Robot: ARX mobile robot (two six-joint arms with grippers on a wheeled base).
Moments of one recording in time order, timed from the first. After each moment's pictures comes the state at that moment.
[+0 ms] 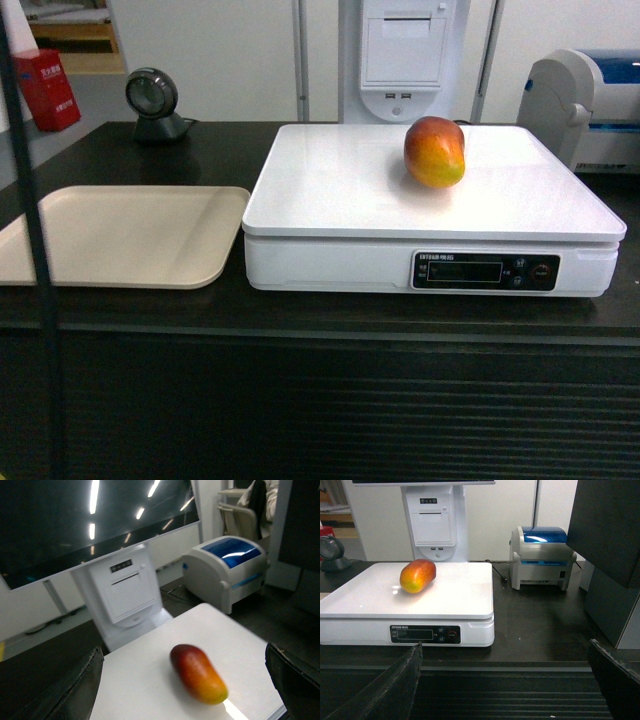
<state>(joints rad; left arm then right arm) -0.51 1.63 1.25 0.31 0.01 0.16 0.00 0.01 0.01 0.00 0.00 0.00</state>
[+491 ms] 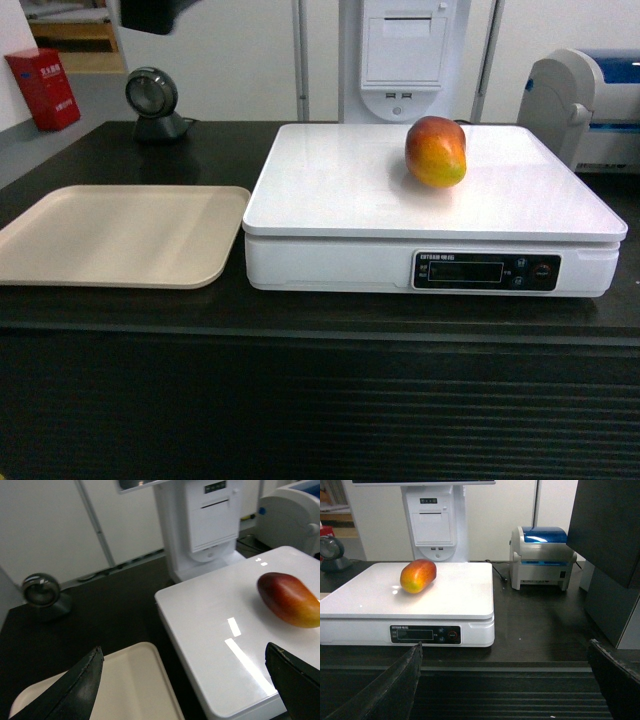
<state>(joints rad) -0.24 1.44 0.93 0.32 0.05 0.18 0.00 0.01 0.01 0.00 0.00 0.00</state>
